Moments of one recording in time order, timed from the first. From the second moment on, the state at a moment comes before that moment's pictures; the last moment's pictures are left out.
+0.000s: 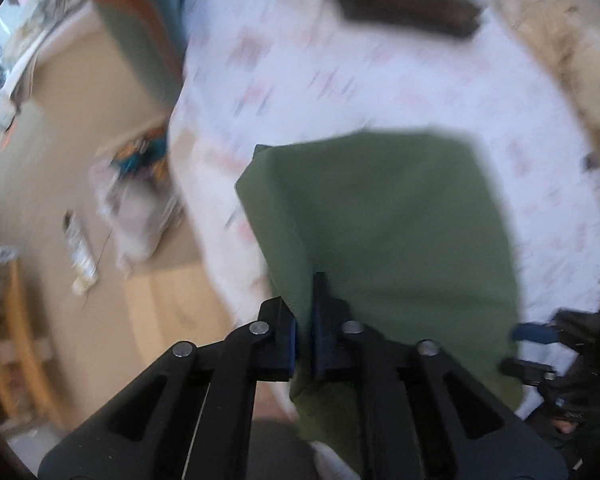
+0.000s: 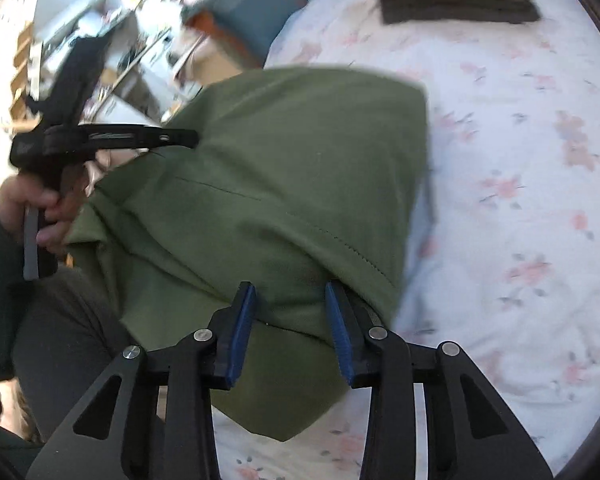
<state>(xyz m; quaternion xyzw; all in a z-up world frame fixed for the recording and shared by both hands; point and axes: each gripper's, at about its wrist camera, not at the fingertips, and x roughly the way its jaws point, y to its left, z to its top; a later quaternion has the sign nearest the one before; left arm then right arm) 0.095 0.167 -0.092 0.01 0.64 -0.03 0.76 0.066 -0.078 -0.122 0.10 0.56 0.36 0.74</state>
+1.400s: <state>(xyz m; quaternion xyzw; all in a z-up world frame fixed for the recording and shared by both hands) 0.100 0.090 -0.077 0.03 0.61 -0.10 0.78 0.070 -0.152 -0.124 0.32 0.51 0.31 0.73</state>
